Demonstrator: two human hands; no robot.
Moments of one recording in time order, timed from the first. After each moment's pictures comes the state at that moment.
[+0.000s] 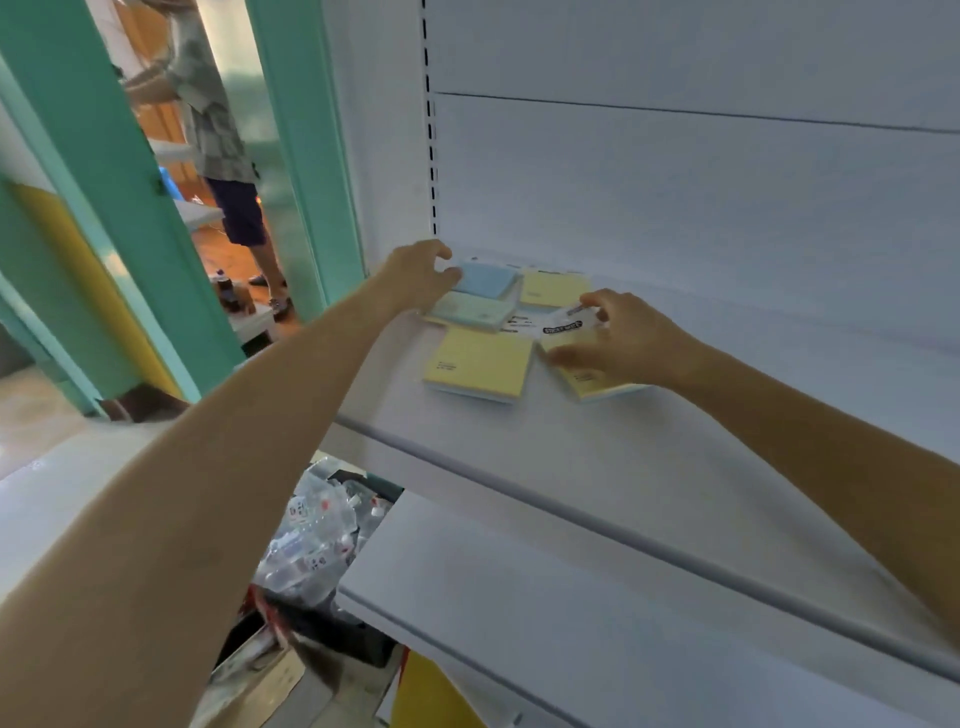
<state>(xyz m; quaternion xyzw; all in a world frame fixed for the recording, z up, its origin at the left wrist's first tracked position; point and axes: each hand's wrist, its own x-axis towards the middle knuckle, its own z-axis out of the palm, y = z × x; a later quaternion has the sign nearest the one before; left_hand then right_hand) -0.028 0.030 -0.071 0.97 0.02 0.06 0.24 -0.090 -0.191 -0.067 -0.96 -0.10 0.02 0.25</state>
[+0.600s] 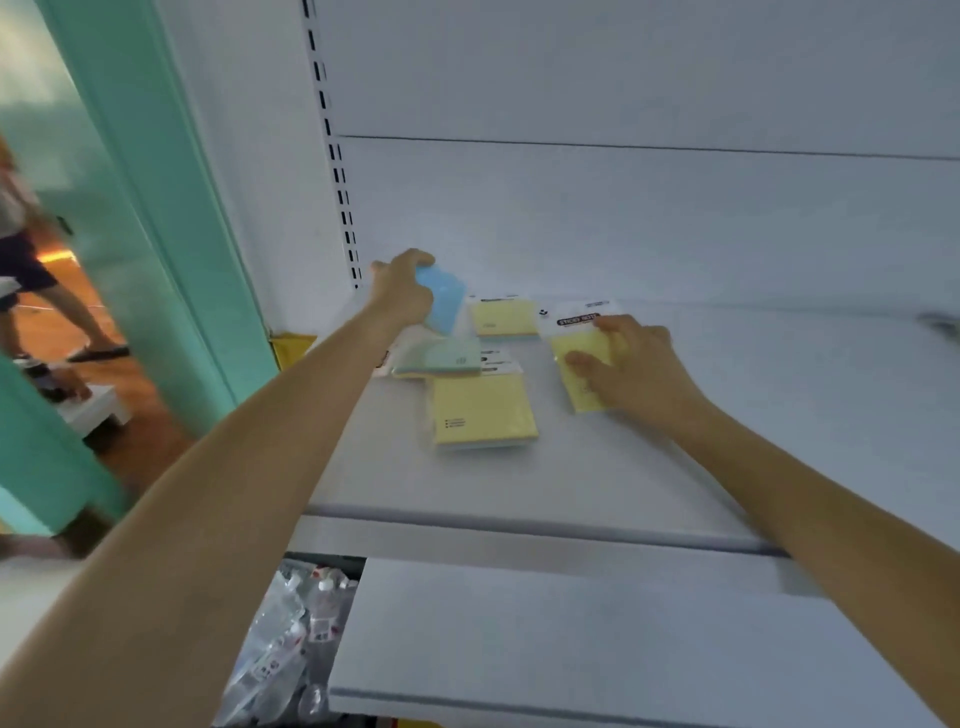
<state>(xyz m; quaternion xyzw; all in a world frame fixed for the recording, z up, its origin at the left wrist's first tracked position) 0.017 0.016 -0.063 0.90 -0.05 0.06 0.43 -0.127 -0.183 -0.078 -0.91 0.11 -0.11 0.39</state>
